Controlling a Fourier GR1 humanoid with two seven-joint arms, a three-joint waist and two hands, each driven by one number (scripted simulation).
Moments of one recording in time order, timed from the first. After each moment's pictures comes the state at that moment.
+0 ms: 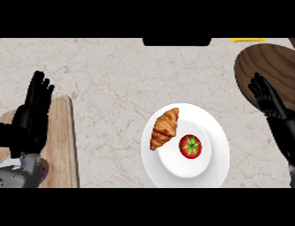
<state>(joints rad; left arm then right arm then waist) -0.12 0.32 -0.15 -1.65 0.19 0.44 0.09 -0.09 -0.55 0.24 -1.71 -0.24 -0.12 -0.19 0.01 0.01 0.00</state>
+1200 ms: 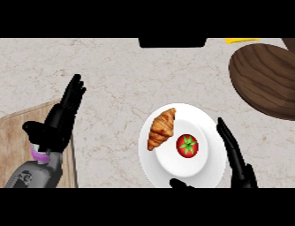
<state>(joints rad) -0.17 0.26 -0.25 -1.56 0.16 0.28 0.04 0.18 -0.23 0.61 -1.97 0.55 -0.71 0.12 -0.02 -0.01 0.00</state>
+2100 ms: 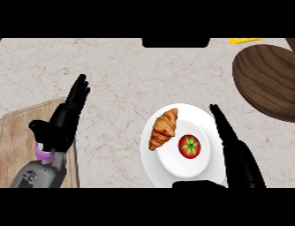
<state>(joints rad) -0.17 0.22 -0.24 -1.56 0.12 0.25 0.07 -0.01 -0.16 0.53 -2.09 0.68 -0.16 0.90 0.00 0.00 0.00</state>
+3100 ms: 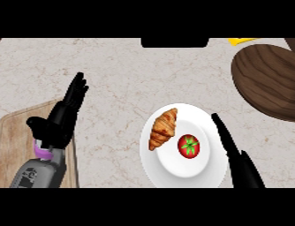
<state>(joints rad) -0.18 0.16 -0.15 -1.54 0.06 0.17 0.07 0.14 -0.12 0.48 -2.10 0.53 -0.15 0.67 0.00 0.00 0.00</state>
